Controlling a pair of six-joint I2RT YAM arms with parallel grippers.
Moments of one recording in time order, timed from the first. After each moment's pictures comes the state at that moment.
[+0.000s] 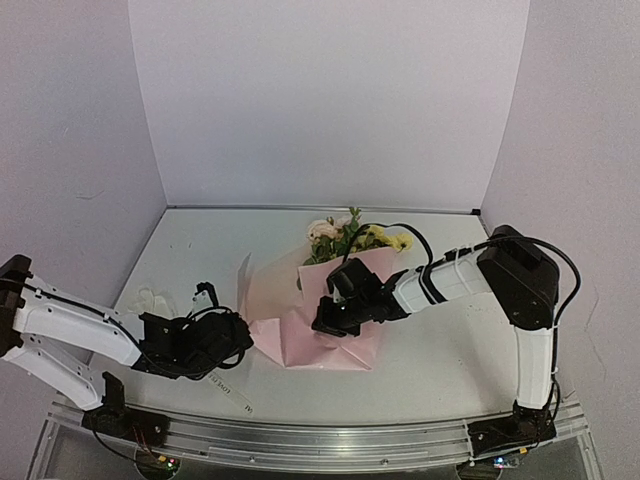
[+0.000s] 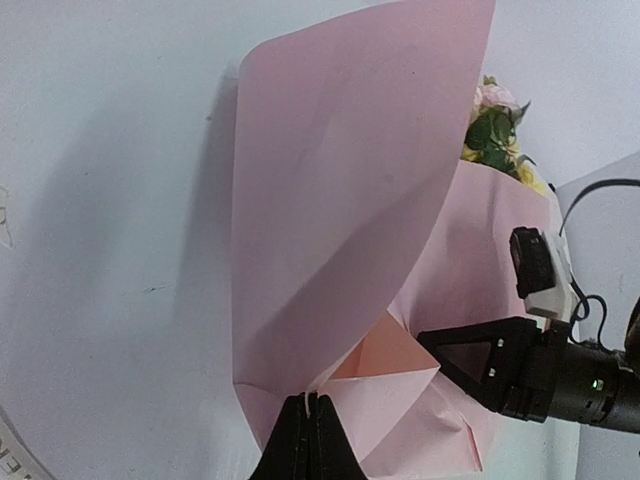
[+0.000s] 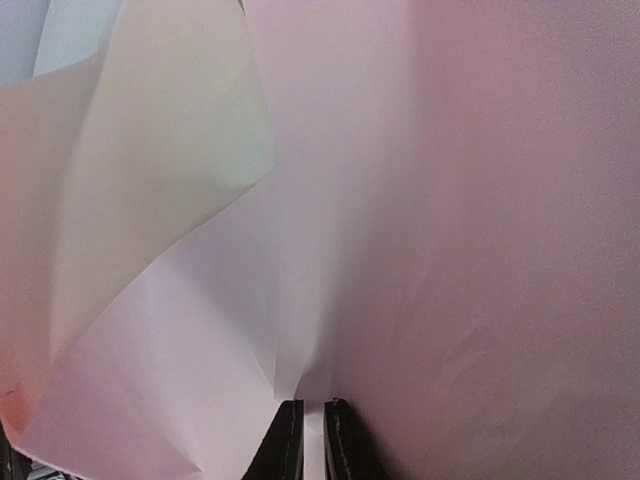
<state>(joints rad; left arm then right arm) -1.23 1.32 0.55 -0.07 -0.71 -1.41 0.90 2.07 1.20 -0.01 -0.15 0.91</state>
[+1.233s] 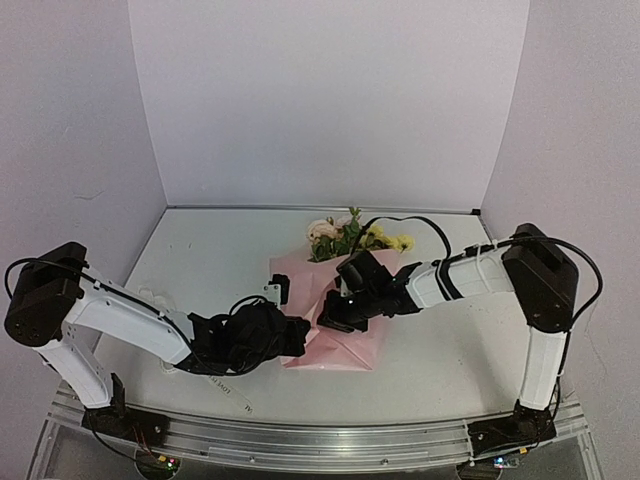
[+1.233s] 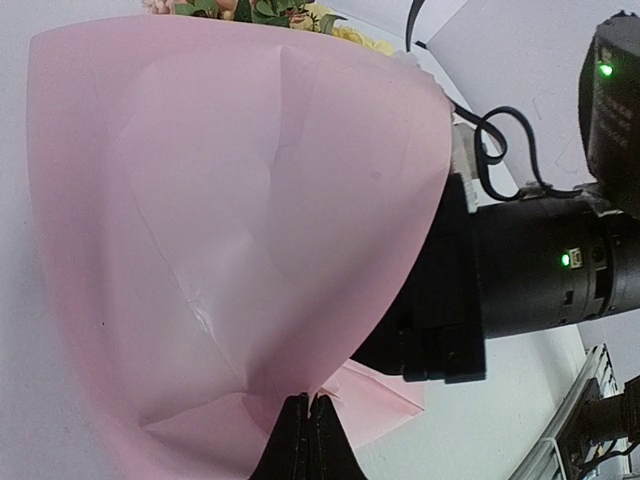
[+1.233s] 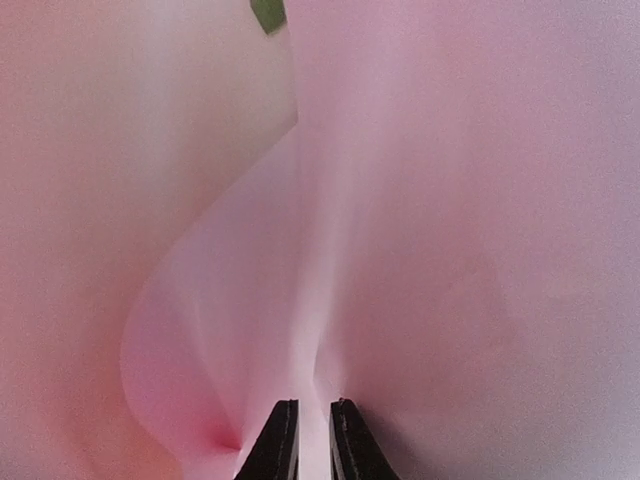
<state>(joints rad) -1.25 1.63 0.73 0.35 -0.45 -0.88 0.90 1.96 1.17 -0.09 -0.15 0.93</state>
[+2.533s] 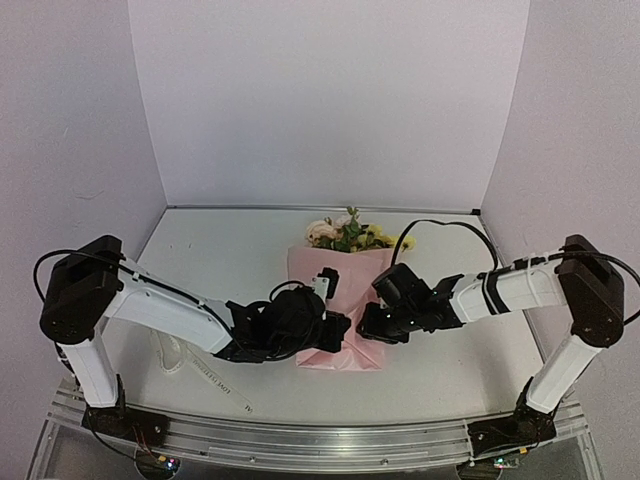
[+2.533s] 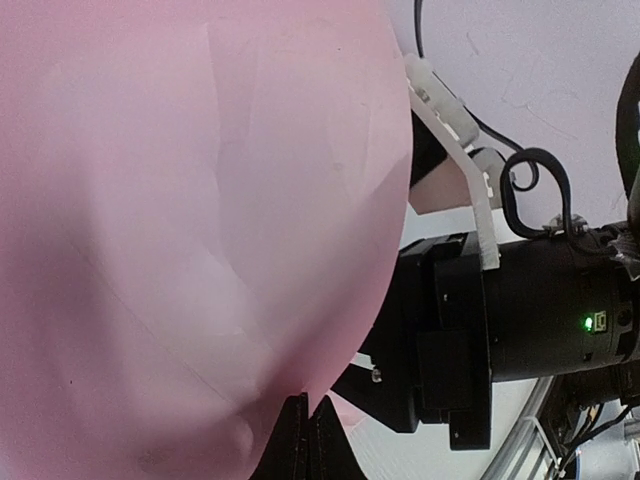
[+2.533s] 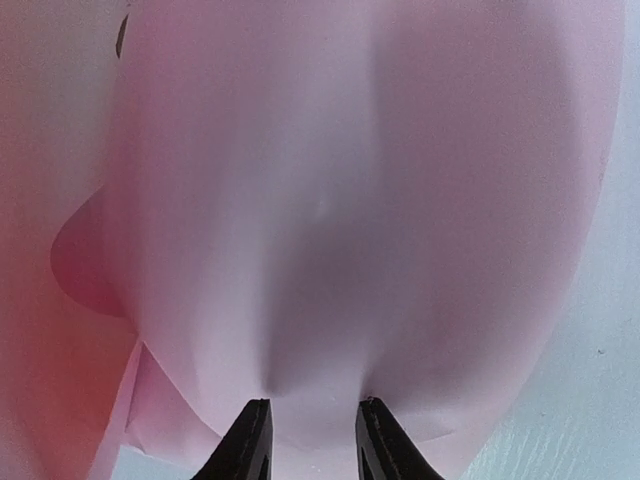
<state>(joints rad) -1.24 1.81 0.98 0.33 -0.28 -0.73 0.89 1.68 0.87 -0.15 0.05 0.91</state>
